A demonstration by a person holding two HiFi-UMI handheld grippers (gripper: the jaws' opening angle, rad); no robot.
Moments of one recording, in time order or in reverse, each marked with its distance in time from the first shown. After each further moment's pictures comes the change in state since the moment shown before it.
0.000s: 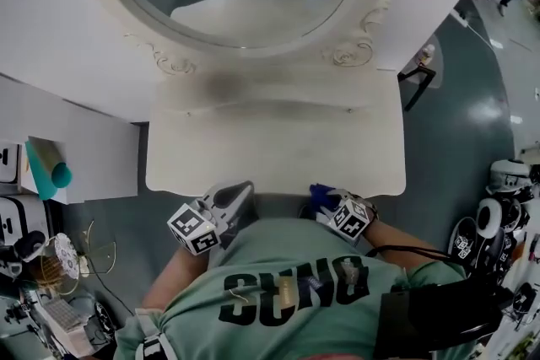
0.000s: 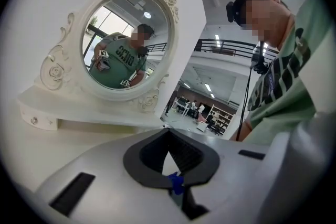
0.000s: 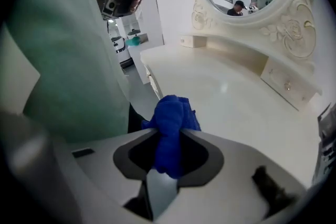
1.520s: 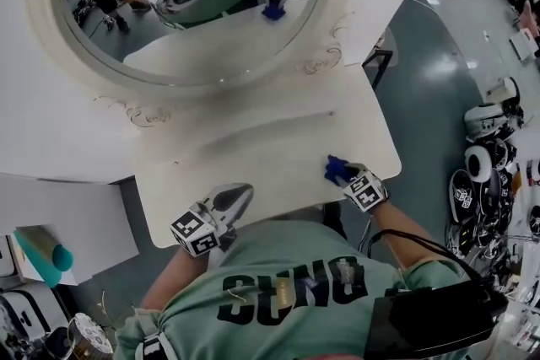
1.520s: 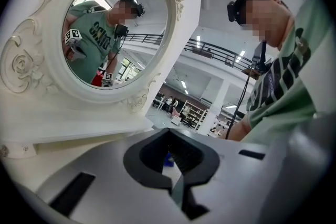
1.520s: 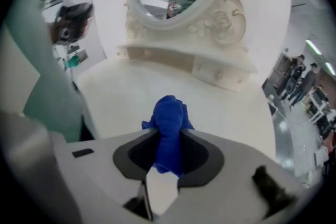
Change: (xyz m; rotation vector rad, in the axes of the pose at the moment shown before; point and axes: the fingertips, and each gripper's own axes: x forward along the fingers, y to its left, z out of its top) left arm 0.016 0.068 0.036 0.021 0.088 -0.328; right arm -0.028 -0.116 0.006 0.461 -0.038 -0.410
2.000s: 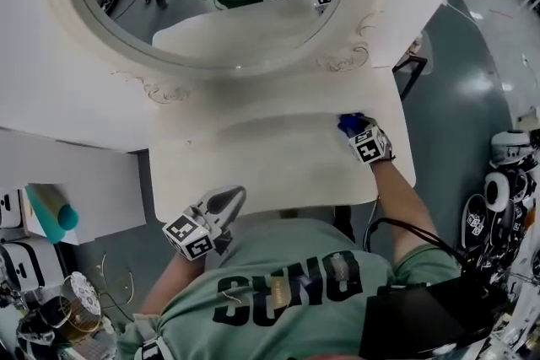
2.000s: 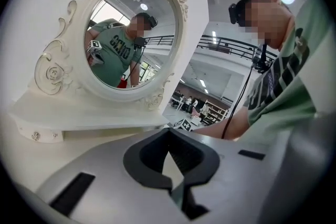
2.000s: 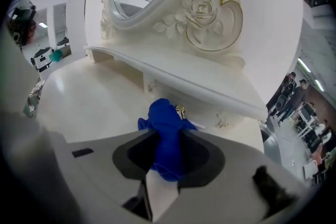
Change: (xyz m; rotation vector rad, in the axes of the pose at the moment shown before) left arm -0.023 -0.005 -0.014 -0.017 -0.008 0.239; right arm 0.072 -0.135 0.097 -0.052 -0.081 -0.155
